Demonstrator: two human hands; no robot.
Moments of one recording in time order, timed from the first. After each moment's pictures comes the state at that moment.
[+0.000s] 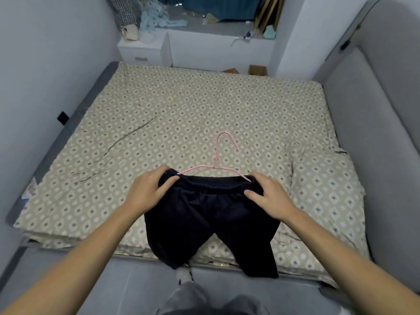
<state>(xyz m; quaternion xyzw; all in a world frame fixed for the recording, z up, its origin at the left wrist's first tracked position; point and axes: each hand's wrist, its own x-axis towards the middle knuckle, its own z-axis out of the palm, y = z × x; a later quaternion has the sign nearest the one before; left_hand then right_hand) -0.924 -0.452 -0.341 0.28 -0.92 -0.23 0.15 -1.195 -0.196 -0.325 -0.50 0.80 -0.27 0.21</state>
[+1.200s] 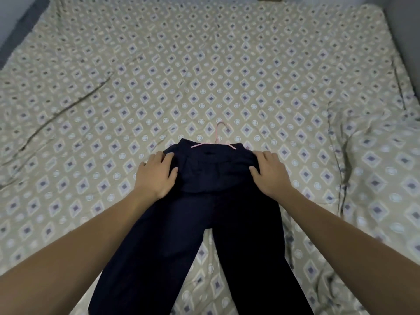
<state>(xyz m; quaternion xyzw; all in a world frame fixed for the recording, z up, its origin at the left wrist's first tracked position) -1.151 -0.597 -0.731 0.37 -0.91 -0.12 -0.12 -1.404 -0.362 -0.761 -0.40 0.89 -0.11 0.17</state>
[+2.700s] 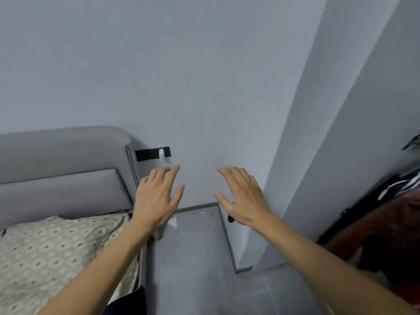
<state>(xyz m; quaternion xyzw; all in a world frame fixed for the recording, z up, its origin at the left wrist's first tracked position) -0.966 0.184 -0.194 -0.57 -0.80 -0.15 0.12 -0.742 0.328 -0.211 0.29 0.92 -0.12 -0.24</state>
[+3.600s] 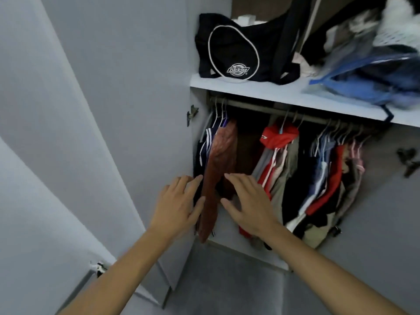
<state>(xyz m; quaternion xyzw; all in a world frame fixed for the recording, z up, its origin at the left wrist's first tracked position) -0.625 0.429 -0.203 -0.91 -0.33 -0.24 -0.01 -0.403 0.331 -0.212 0.70 0.66 0.03 -0.26</state>
